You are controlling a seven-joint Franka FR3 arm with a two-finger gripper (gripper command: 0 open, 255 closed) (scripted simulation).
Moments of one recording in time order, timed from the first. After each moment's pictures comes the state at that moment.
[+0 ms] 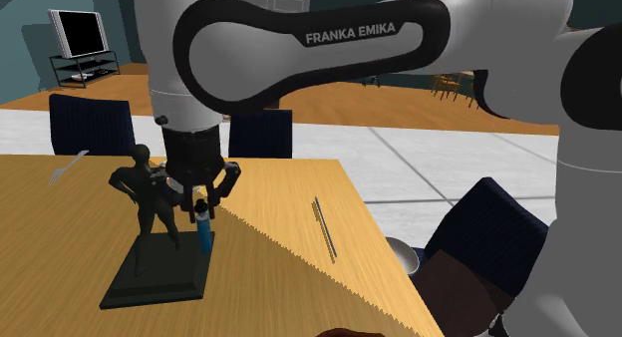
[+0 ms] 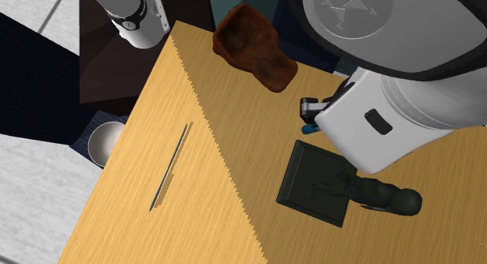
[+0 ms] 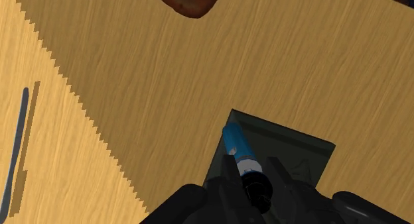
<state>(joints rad) 0.28 0.41 0.59 -1.47 -0.22 1.80 1.12</state>
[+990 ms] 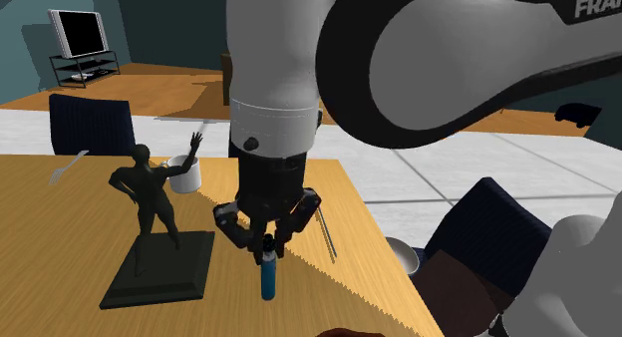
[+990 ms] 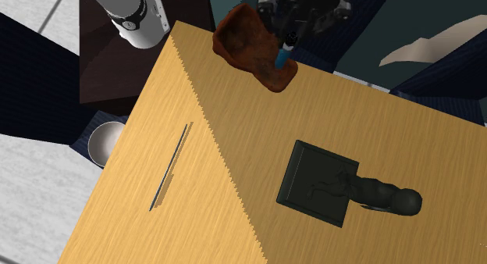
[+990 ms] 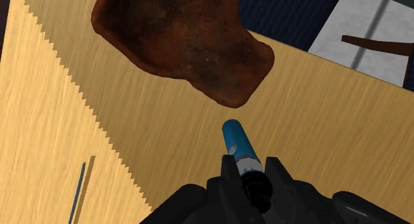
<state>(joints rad) 0.21 -0.11 0.66 -1.99 0.08 1.89 1.08</state>
